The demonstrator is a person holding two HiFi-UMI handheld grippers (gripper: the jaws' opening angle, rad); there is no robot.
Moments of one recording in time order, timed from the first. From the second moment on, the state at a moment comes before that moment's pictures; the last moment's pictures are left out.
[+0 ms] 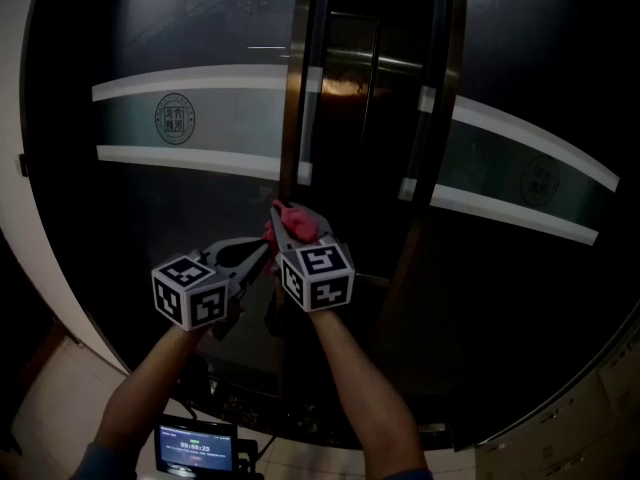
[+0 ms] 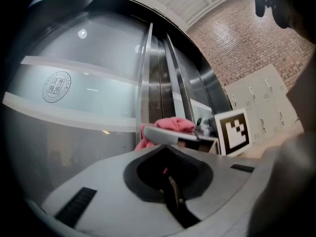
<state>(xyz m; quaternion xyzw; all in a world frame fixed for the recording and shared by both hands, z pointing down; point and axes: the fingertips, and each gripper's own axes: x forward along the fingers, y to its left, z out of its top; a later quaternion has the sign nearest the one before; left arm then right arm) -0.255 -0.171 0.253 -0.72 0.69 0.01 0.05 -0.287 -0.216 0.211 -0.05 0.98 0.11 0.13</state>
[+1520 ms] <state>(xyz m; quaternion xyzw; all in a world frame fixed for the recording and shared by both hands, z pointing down) -0.098 -0.147 0.417 -0.78 0.62 -0.01 0.05 -0.075 -0.147 0.400 -0.14 0.98 0.09 0.10</state>
